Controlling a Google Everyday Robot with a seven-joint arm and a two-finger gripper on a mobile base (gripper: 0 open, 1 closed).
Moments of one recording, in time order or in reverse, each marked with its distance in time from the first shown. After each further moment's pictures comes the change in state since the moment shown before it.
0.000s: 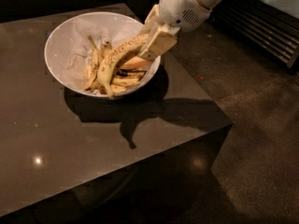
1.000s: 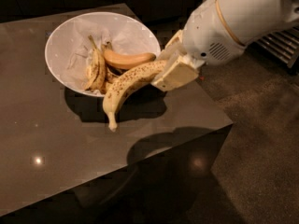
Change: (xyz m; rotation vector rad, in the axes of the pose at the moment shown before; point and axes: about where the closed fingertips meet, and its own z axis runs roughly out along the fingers) arm 0.012 0.087 -0.033 0.064 -0.001 0.189
